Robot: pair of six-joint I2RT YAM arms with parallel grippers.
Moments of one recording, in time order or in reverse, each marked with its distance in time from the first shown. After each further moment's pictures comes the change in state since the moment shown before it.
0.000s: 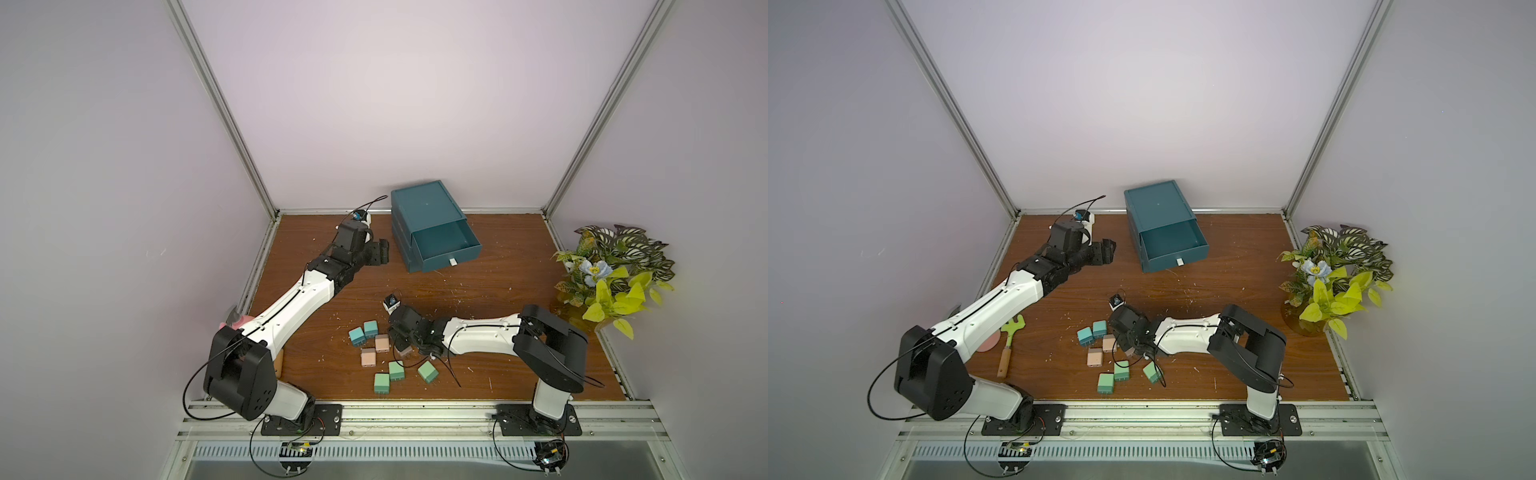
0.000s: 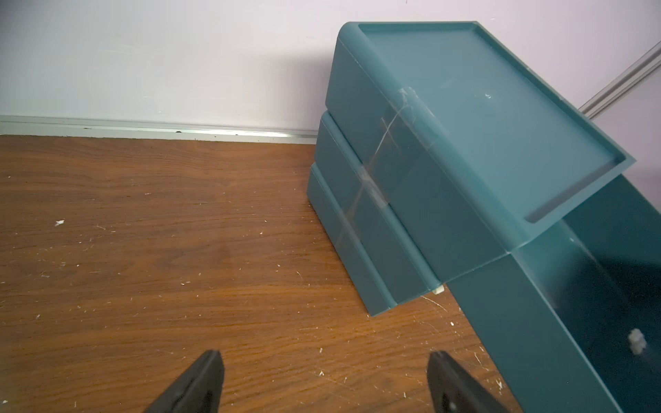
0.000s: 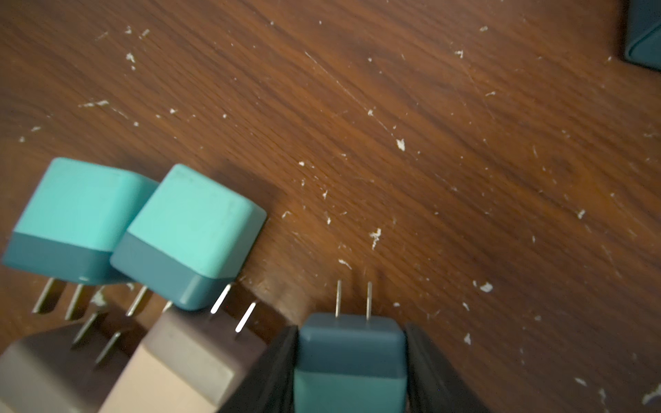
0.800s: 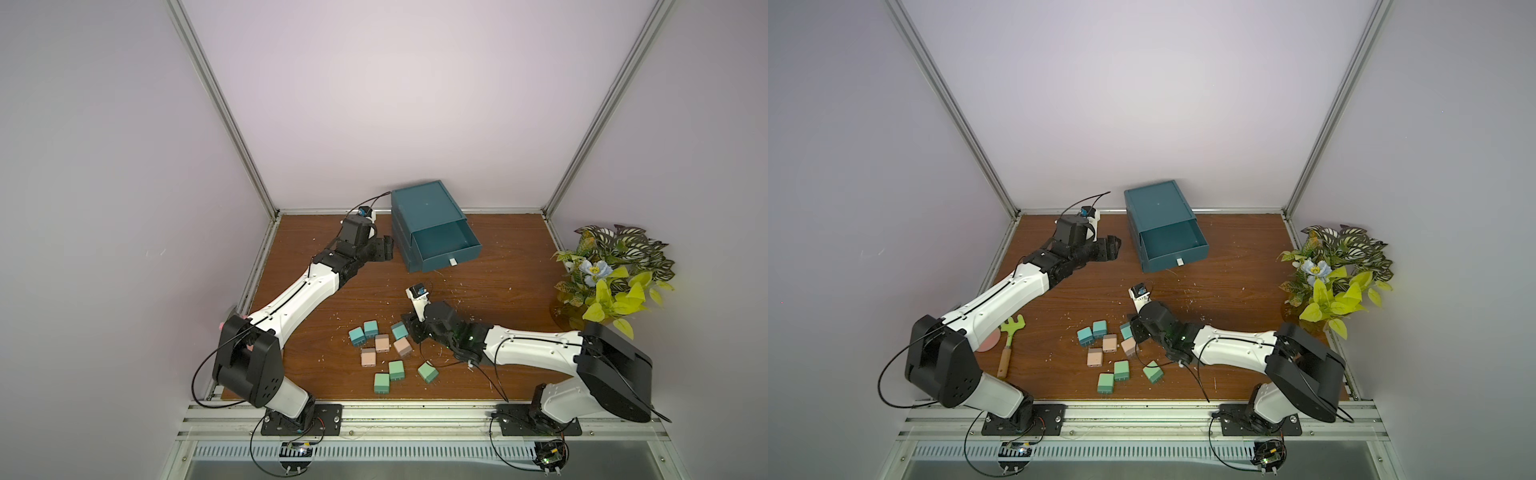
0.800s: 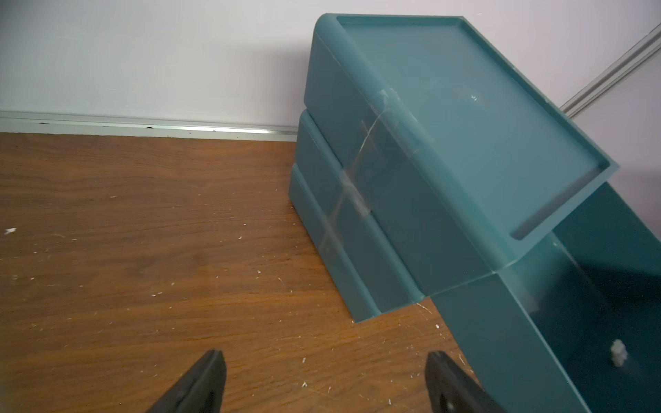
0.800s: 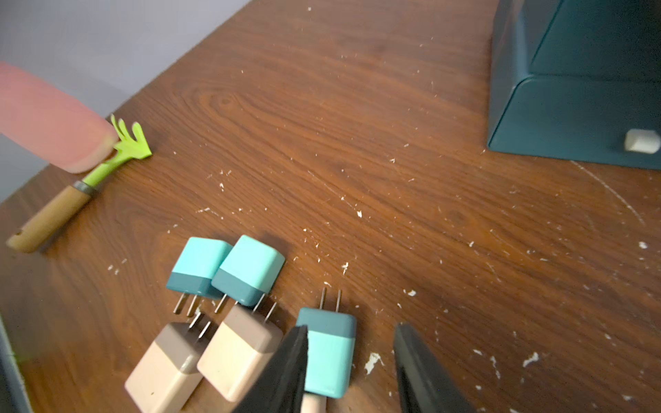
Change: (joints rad) left arm 0.000 0.051 0.048 -0.003 0.043 -0.008; right arm -0.059 -0.307 -0.257 0.251 -0.030 -0.005
